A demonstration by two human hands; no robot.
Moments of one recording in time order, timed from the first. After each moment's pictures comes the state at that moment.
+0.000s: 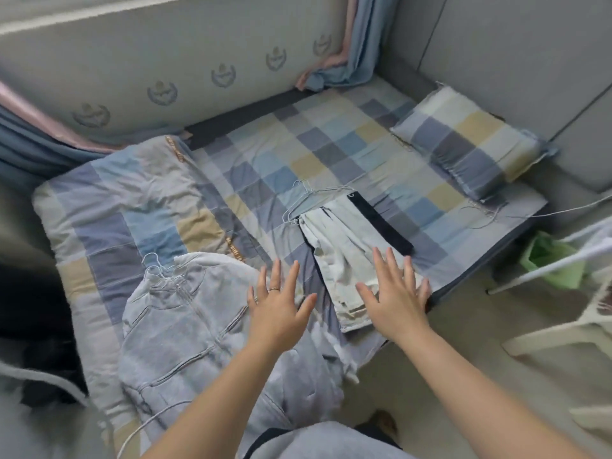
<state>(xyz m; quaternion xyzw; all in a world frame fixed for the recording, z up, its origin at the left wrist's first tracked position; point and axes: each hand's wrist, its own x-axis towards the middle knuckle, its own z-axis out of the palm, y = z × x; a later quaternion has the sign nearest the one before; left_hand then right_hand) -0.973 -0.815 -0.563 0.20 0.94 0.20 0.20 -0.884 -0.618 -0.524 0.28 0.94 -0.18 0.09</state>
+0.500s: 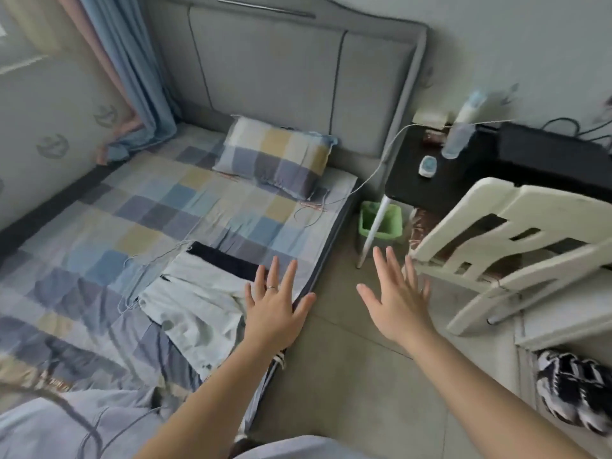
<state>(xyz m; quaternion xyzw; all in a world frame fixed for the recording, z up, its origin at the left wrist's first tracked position) -0.783 -0.443 -0.515 0.47 0.85 0.15 0.18 -0.592 -0.322 -0.477 0.50 0.85 -0.17 -0.02</state>
